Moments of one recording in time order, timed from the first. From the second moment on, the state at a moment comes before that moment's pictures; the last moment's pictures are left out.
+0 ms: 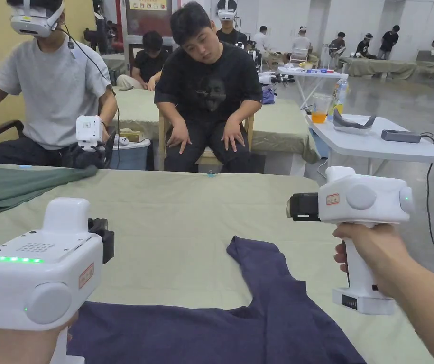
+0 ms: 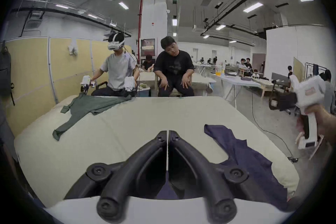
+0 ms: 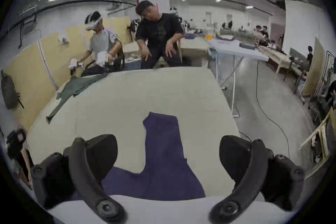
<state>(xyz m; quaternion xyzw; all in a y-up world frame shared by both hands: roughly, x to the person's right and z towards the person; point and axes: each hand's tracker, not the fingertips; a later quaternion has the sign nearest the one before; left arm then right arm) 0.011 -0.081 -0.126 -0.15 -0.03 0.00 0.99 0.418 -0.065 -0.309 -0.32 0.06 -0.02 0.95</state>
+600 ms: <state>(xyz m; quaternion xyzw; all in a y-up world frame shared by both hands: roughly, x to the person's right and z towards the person) -0.025 -0.202 -0.220 -0.23 -0.02 0.02 0.97 0.380 -0.235 -0.571 -0.54 0.14 0.03 0.83</state>
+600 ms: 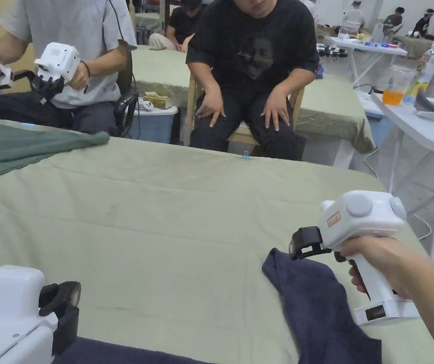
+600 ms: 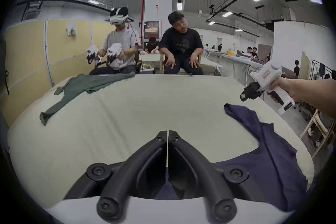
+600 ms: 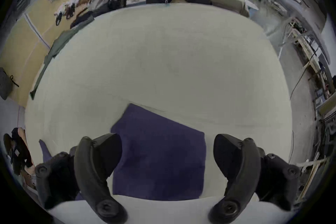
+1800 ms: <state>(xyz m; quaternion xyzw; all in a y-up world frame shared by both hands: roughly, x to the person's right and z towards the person) -0.027 -0.111 -0.002 -0.19 -0.06 0.00 0.98 0.408 -0.144 -0.141 -0.28 0.09 0.05 0.95</state>
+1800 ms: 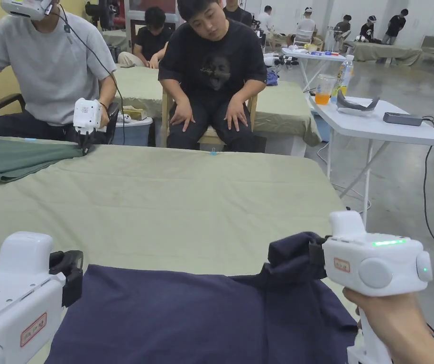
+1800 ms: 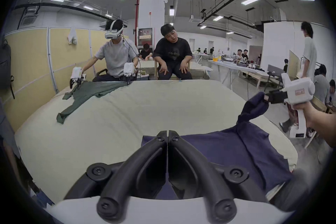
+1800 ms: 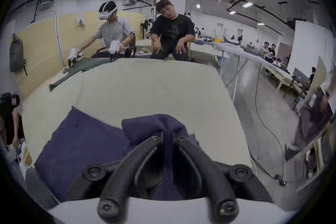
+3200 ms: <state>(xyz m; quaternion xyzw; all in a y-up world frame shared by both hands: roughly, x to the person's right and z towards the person) 0.032 -0.022 -0.052 -0.13 -0.04 0.00 0.99 0.365 -0.018 -0.088 -0.15 0.02 0.03 0.99</state>
